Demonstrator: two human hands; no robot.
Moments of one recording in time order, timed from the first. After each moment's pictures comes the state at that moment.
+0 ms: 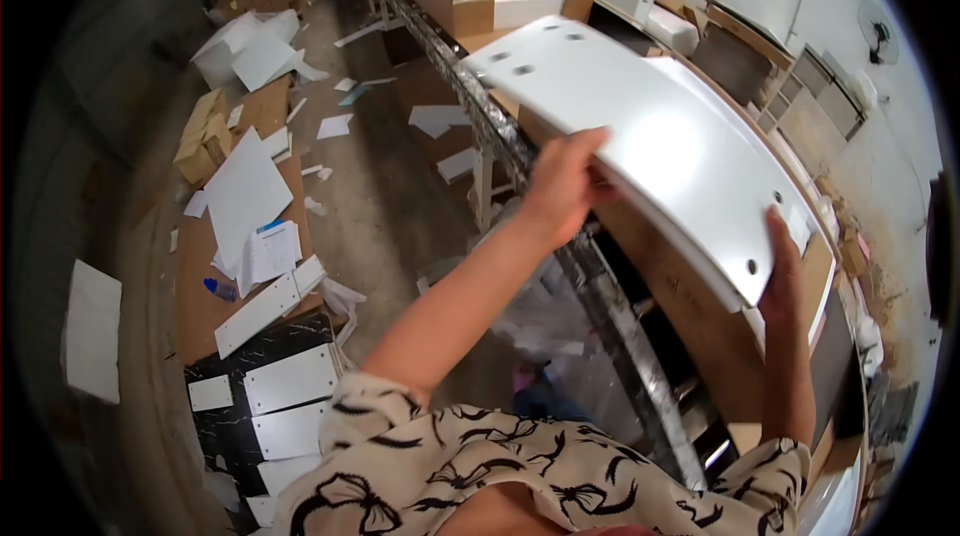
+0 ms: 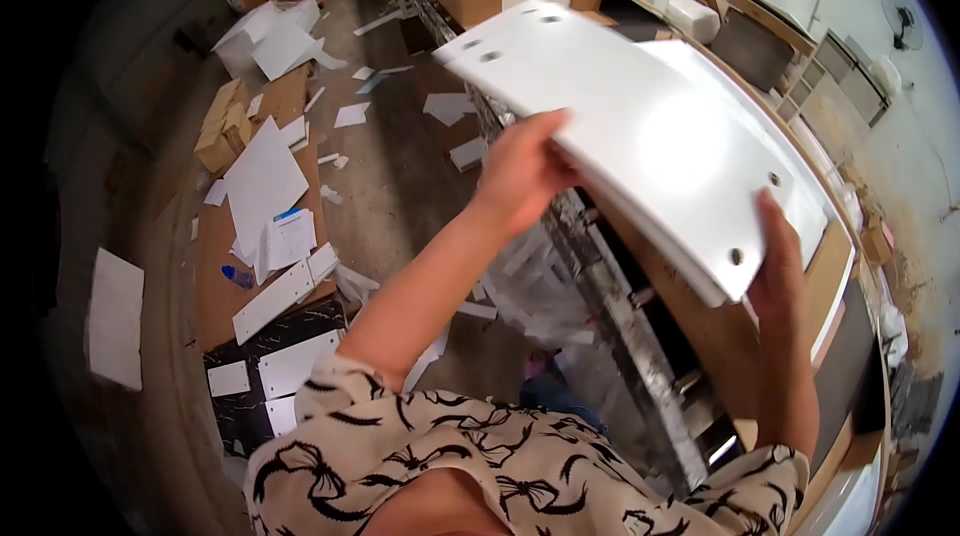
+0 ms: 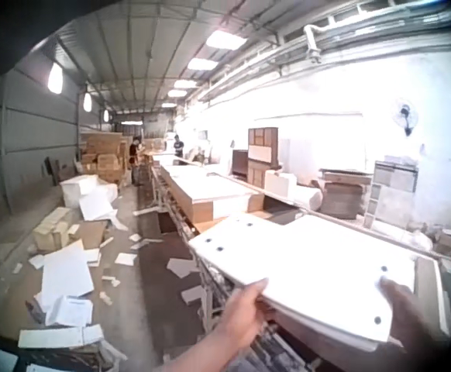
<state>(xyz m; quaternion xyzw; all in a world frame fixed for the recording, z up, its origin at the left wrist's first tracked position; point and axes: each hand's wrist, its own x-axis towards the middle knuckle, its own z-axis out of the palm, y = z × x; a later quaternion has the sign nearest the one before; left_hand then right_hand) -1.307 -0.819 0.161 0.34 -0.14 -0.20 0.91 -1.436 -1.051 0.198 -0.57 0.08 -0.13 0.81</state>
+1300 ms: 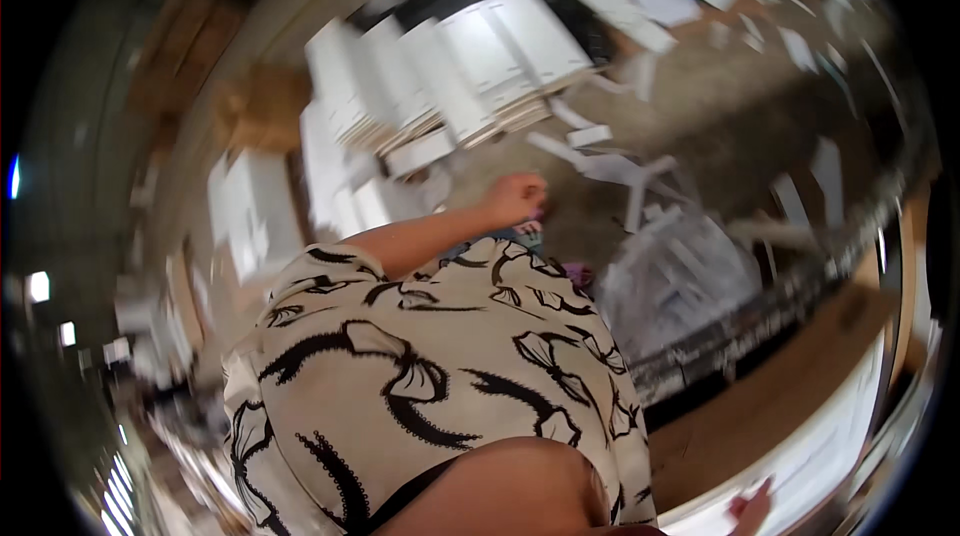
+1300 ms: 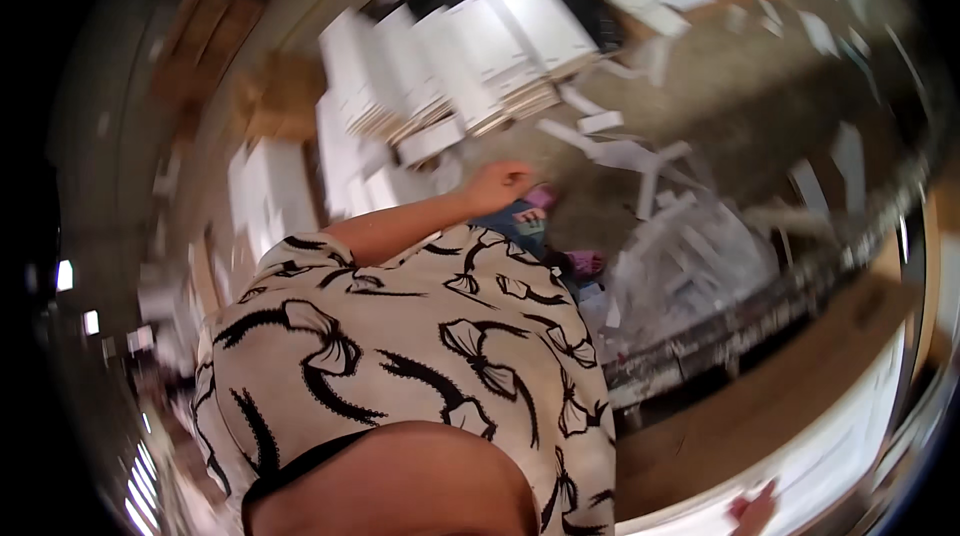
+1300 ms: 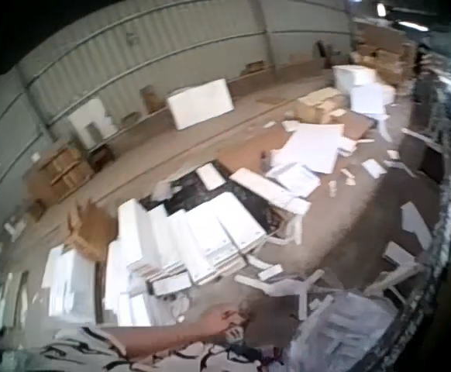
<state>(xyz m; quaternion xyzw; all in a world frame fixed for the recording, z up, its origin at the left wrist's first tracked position) -1.562 -0.694 -0.122 0.74 0.47 0.12 0.47 -1.117 -1.256 0.073 -0.92 0.20 0.29 0.17</state>
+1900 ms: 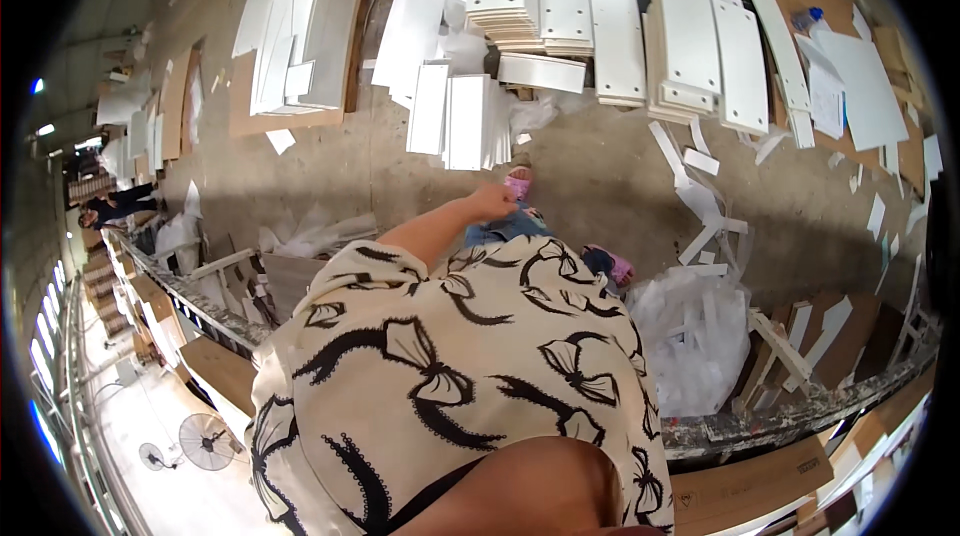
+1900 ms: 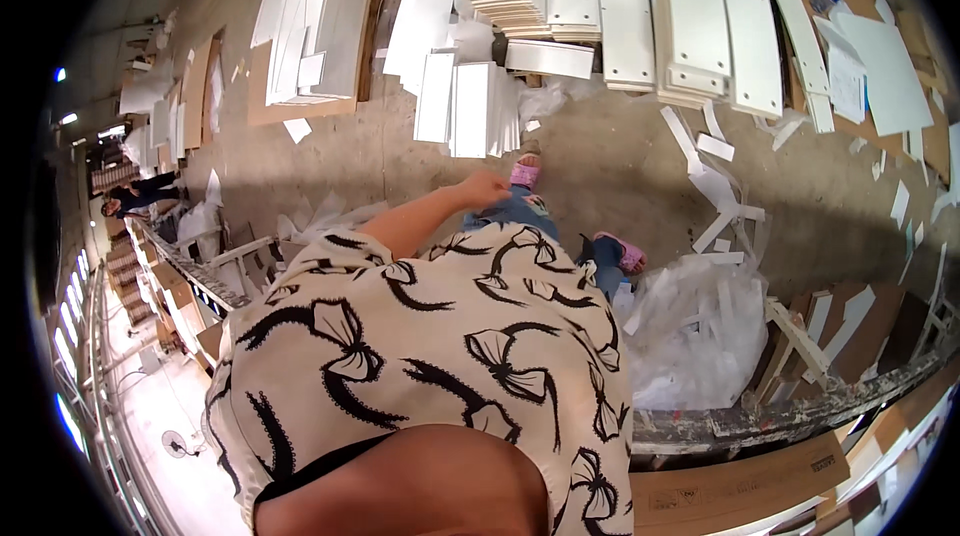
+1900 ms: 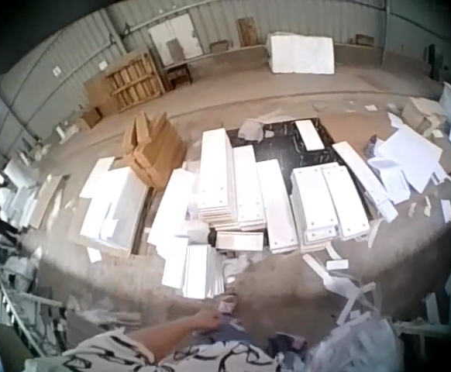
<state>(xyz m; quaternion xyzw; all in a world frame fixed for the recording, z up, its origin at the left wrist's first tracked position) -1.947 -0.777 -0.266 0.62 0.62 -0.03 0.49 -1.163 -1.013 0.007 -0.99 -0.09 0.12 0.07</state>
